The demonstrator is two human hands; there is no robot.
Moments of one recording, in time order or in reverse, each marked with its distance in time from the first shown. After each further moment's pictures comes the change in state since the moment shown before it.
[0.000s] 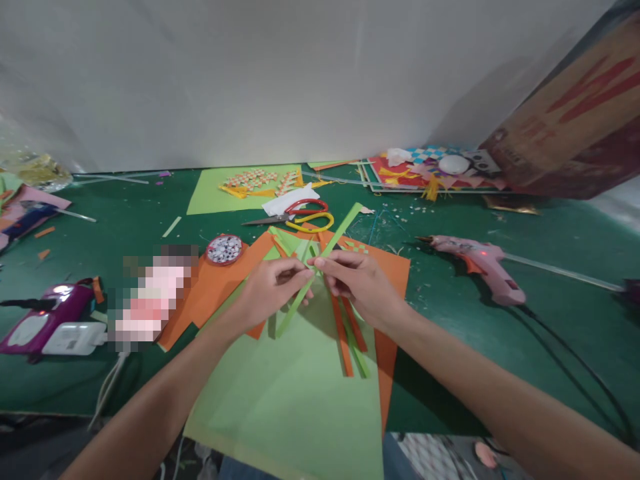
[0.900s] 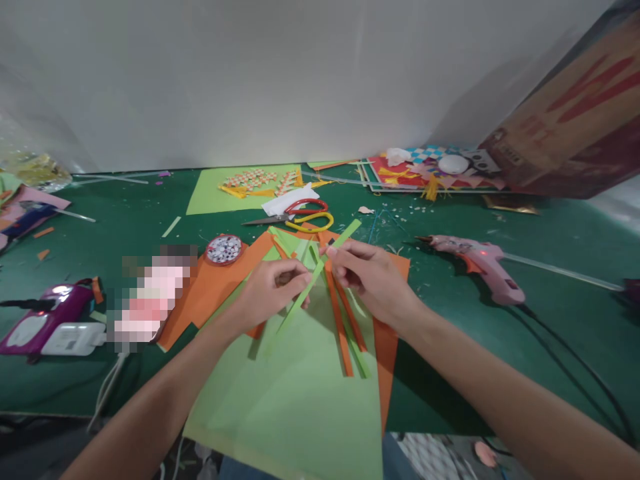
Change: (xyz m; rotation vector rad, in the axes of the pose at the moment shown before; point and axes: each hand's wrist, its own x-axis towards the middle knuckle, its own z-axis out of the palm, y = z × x) left_hand -0.004 0.005 -0.002 0.040 -0.030 -0.018; right_hand 0.001 -0.006 -0.007 0.037 0.089 -0.020
